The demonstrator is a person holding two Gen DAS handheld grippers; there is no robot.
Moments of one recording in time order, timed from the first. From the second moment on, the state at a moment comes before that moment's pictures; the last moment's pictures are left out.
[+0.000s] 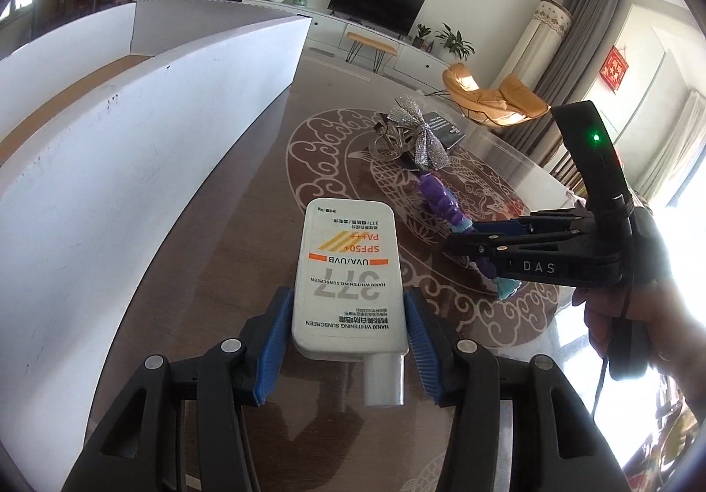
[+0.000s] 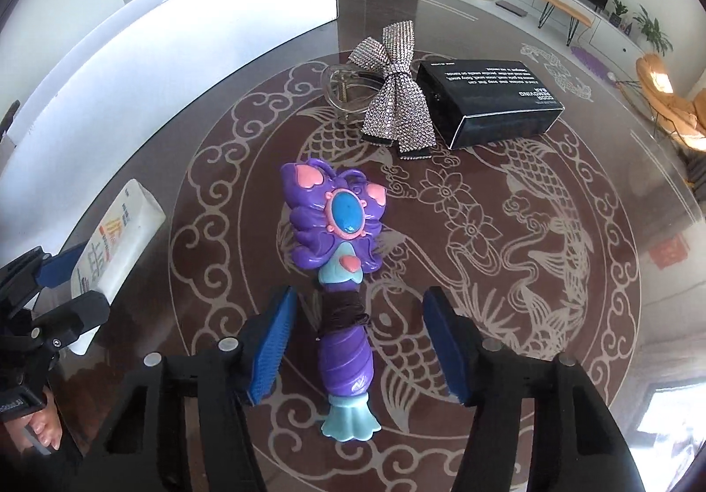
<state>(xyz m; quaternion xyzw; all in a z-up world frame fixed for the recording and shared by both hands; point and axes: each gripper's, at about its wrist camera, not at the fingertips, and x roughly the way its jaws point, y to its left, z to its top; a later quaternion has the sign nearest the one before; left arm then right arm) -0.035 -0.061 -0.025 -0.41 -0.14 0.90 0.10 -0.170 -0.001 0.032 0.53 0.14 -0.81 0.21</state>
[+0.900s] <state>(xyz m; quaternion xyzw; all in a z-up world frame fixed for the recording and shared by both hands) -0.025 -0.291 0.096 -0.34 -0.20 0.91 -0.08 -0.151 -0.217 0.185 0.40 0.06 -0.83 0.38</state>
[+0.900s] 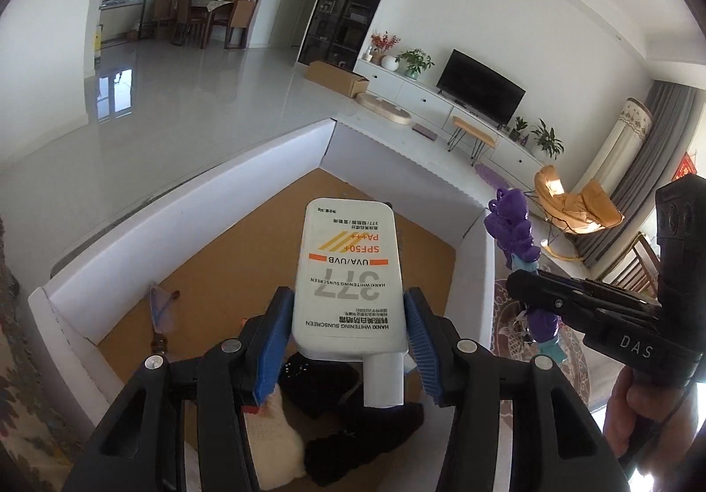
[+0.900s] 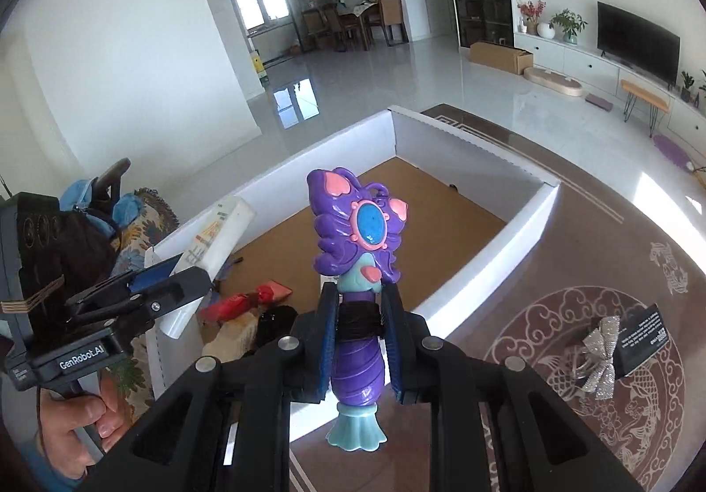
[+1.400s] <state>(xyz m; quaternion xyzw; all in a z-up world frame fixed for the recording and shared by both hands) -0.042 -0.319 0.033 -0.44 -0.18 0.87 -0.15 -0.151 -0.289 0.115 0.43 0.07 -0.83 0.36</state>
